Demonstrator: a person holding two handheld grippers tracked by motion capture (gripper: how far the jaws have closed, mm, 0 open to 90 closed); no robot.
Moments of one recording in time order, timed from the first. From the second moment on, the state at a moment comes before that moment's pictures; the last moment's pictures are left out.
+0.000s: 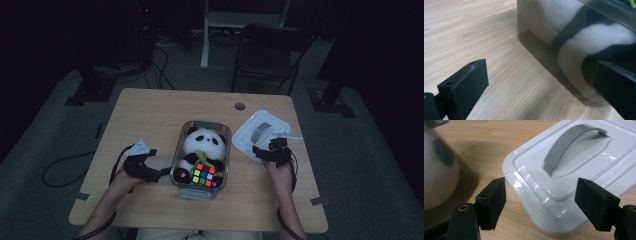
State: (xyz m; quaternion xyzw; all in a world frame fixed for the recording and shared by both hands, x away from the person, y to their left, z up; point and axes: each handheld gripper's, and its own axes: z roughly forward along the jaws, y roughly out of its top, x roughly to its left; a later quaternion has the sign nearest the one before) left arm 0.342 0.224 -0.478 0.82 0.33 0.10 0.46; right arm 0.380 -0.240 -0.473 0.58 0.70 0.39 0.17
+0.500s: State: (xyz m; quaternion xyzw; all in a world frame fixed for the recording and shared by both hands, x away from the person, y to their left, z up) left arm 0.340 0.217 -0.478 0.82 0.32 0.10 0.46; right arm 0.408 -0.241 -0.493 0.63 0.66 0.36 0.19
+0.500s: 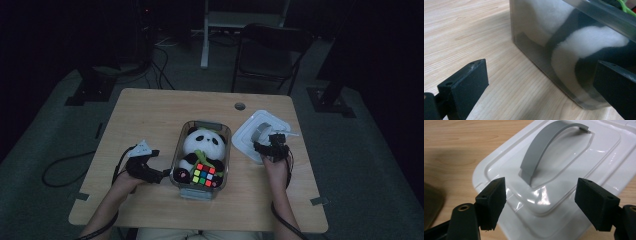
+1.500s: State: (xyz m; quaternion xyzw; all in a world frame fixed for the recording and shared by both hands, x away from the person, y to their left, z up) left arm 0.340 0.216 -0.473 0.81 0.33 0.10 0.47; right arm 0.437 -0.226 -0.495 0.63 0.67 0.35 0.18
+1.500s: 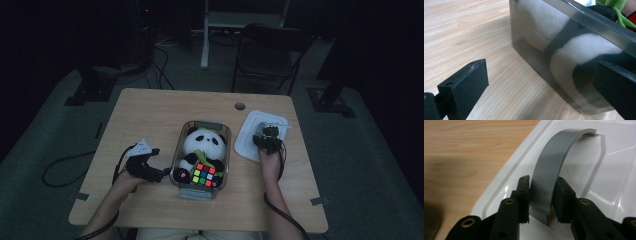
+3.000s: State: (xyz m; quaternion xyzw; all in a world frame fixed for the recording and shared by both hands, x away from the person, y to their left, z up) left arm 0.336 0.206 -0.476 0.82 0.31 0.11 0.47; right arm 0.397 -0.236 -0.507 0.60 0.70 0.32 0.22
